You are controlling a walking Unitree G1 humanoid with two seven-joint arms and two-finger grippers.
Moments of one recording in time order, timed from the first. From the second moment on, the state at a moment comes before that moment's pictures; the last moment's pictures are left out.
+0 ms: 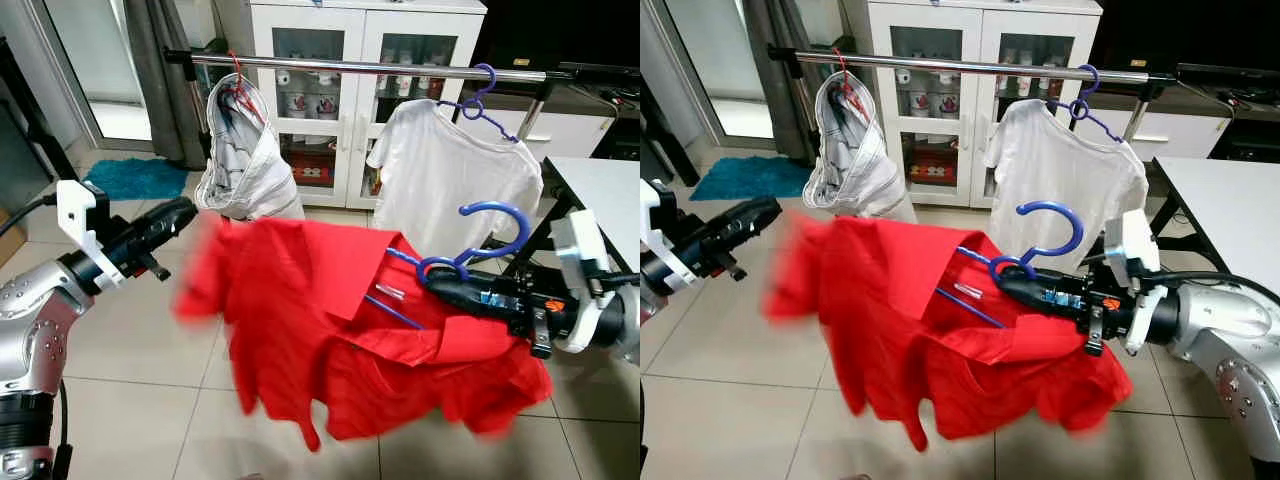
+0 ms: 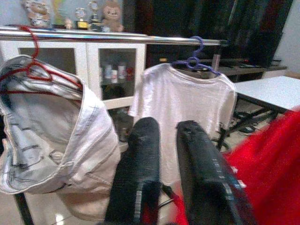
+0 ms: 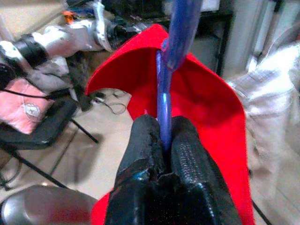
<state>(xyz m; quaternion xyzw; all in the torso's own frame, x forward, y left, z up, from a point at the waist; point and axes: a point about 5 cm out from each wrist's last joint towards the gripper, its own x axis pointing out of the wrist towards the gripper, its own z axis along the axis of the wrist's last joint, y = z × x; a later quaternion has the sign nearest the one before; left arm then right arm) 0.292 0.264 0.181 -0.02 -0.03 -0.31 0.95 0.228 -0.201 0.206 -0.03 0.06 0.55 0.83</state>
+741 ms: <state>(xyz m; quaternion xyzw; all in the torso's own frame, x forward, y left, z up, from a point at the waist) 0.281 0.175 0.151 0.00 0.01 -0.23 0.97 0.235 -0.160 0.114 0.05 0.17 0.22 0.96</state>
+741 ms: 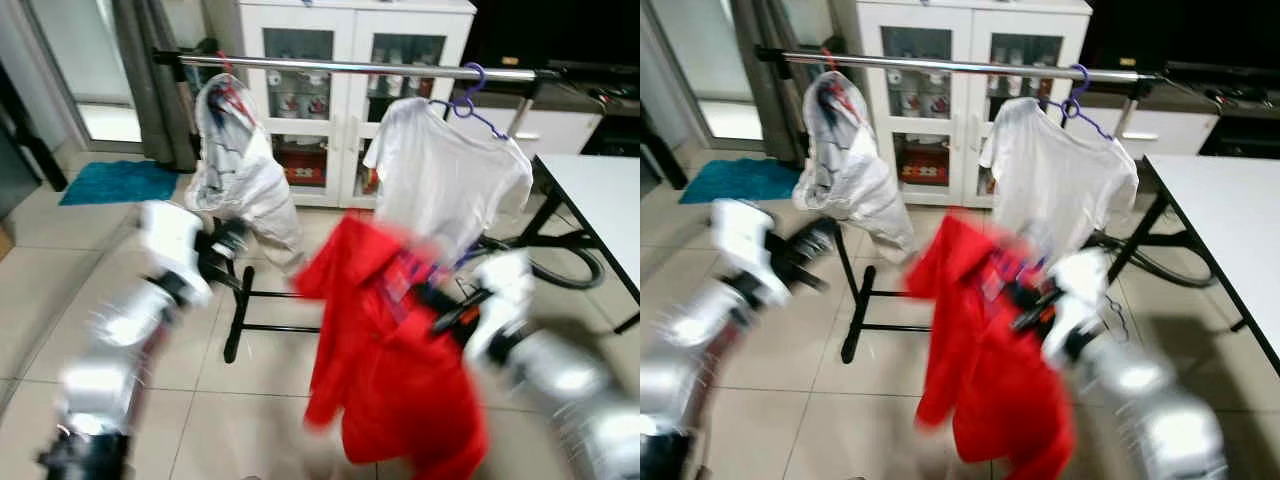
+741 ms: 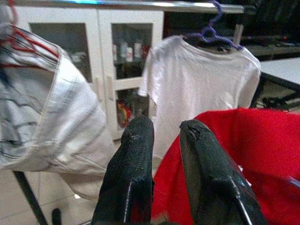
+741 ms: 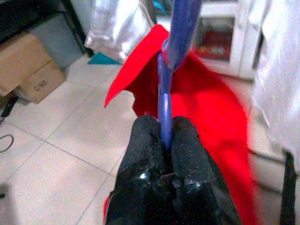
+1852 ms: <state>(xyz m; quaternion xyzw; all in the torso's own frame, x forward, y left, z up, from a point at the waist) 0.265 0.146 0.149 0.05 0.00 -0.20 0.98 0.271 -0.155 0.126 0.00 0.10 0.07 0.99</state>
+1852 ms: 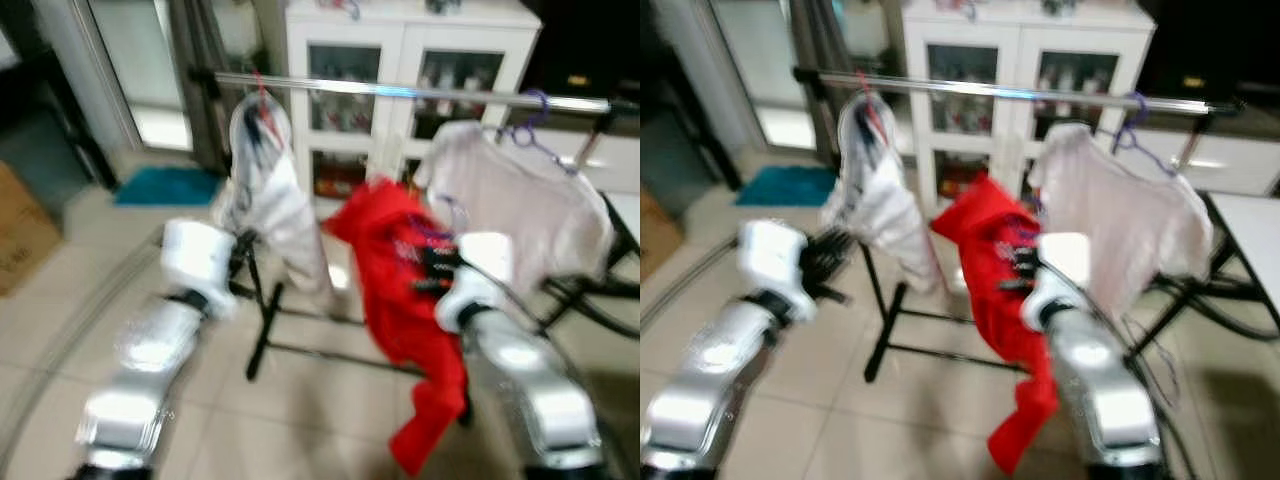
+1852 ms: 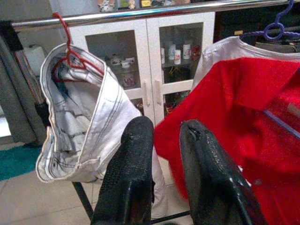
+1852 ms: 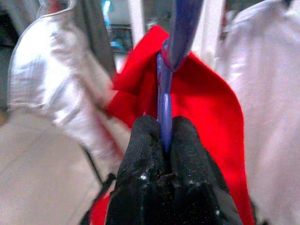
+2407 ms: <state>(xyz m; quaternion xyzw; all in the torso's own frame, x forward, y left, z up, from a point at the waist) 0.270 0.144 0.157 0.06 0.00 -0.22 0.97 0.287 -0.157 0.147 0.00 0.07 0.05 1.00</state>
